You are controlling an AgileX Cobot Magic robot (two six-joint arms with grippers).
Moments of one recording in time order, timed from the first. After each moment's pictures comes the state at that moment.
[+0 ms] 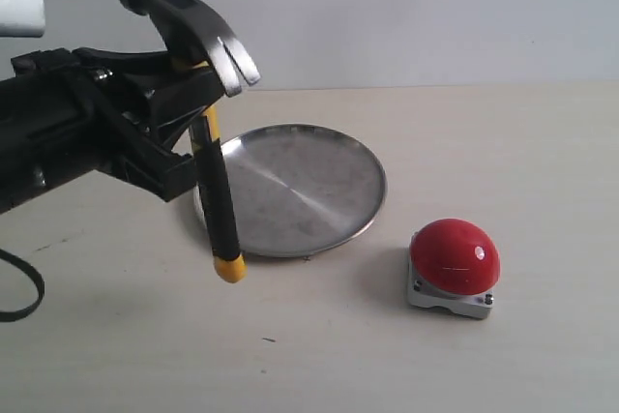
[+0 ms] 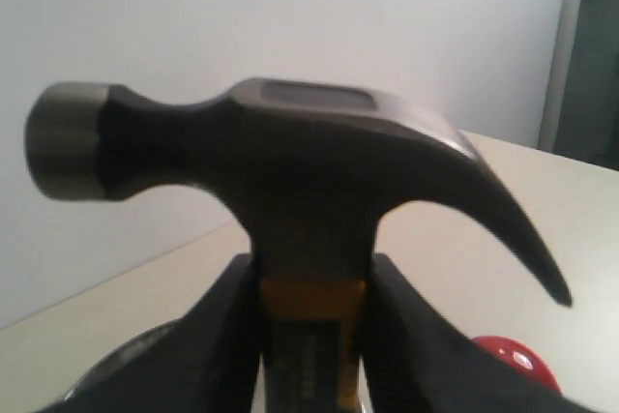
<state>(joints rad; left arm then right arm) -0.63 1.23 -0.53 0.26 -0.58 -0.21 -0.15 0.01 -0.01 0.46 -0.18 0.29</state>
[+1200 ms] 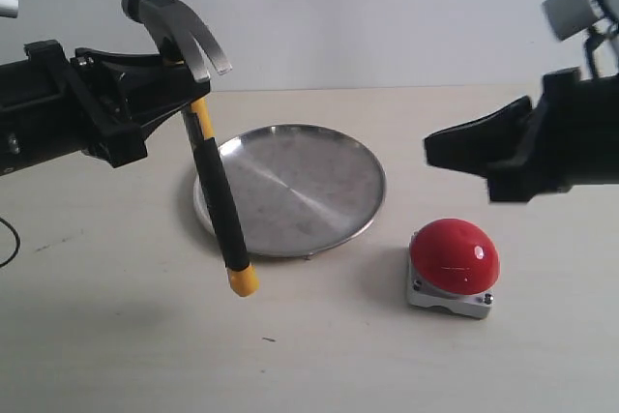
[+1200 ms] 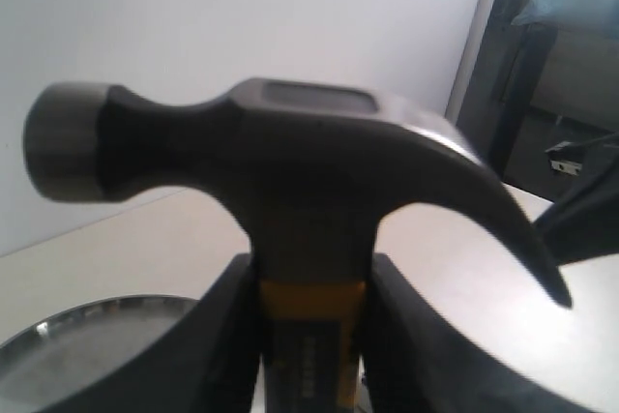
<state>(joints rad) -0.31 1.38 -0.60 0.91 -0.87 -0.83 0.13 1.25 -0.66 -1.74 -0.77 1.58</state>
